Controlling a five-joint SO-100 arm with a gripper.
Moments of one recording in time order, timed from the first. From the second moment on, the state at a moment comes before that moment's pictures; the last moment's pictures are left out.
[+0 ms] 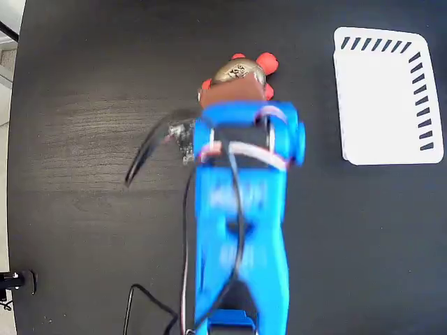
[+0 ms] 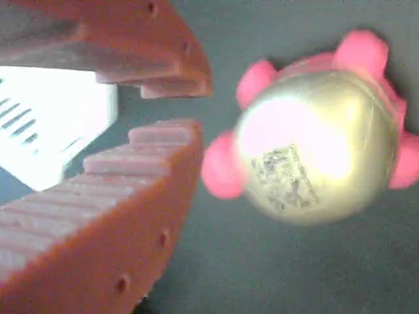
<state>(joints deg) 8.2 81.4 71.5 82.3 -28.8</state>
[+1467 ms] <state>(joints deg) 10.8 45.1 42.6 85.8 -48.8</state>
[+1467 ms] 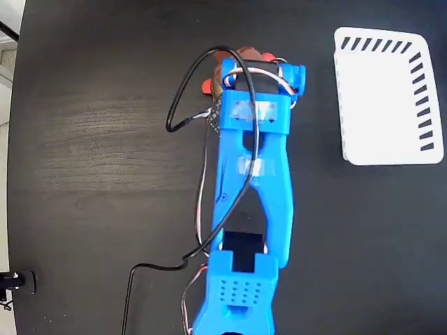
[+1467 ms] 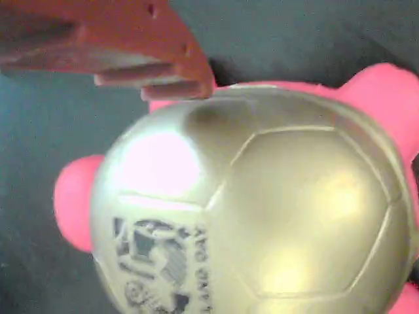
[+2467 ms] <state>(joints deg) 10.3 39.1 38.5 84.3 -44.1</state>
